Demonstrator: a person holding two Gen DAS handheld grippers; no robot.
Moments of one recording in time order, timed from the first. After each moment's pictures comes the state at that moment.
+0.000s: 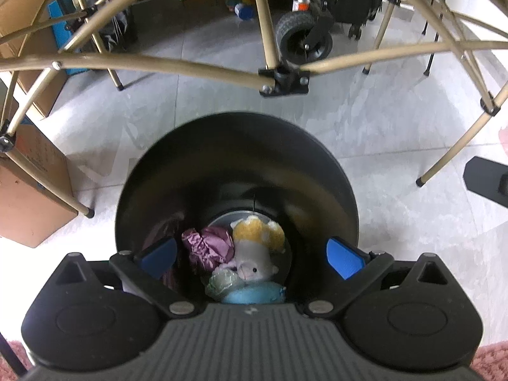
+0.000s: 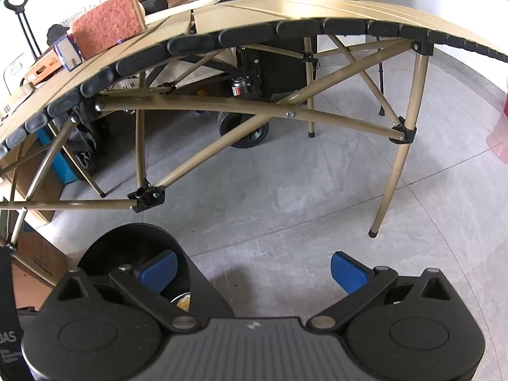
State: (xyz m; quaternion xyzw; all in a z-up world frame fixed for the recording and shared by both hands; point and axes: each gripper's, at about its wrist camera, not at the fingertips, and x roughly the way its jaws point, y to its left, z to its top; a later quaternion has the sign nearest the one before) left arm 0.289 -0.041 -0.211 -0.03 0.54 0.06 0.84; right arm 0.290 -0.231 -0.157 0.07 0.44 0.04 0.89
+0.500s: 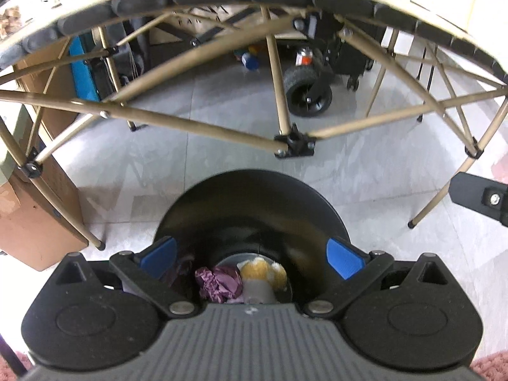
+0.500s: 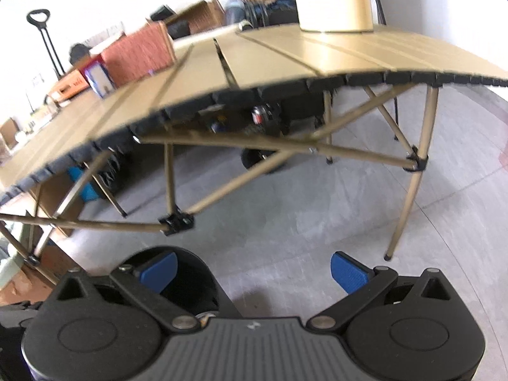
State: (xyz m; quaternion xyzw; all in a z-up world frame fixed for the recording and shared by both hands) left arm 0.266 -0.023 -0.168 -0.04 0.46 0.06 0.89; right arm 0.273 -0.225 -0.126 0.08 0.38 0.08 0.92
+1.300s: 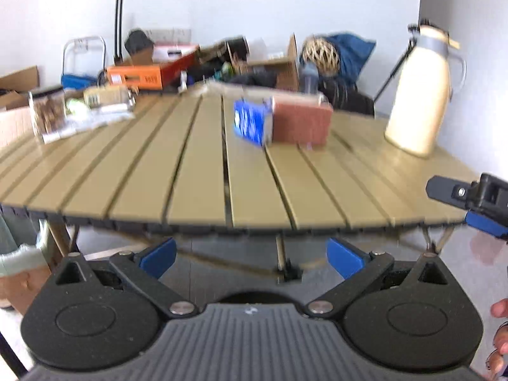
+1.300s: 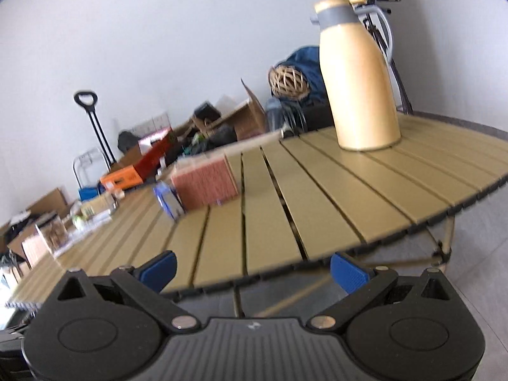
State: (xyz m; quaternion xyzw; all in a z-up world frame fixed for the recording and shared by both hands) left arm 0.223 0.012 -0.032 -0.07 0.27 0.05 0.96; right arm 0.272 -0.227 -0.017 0.14 0.22 0.13 0.96
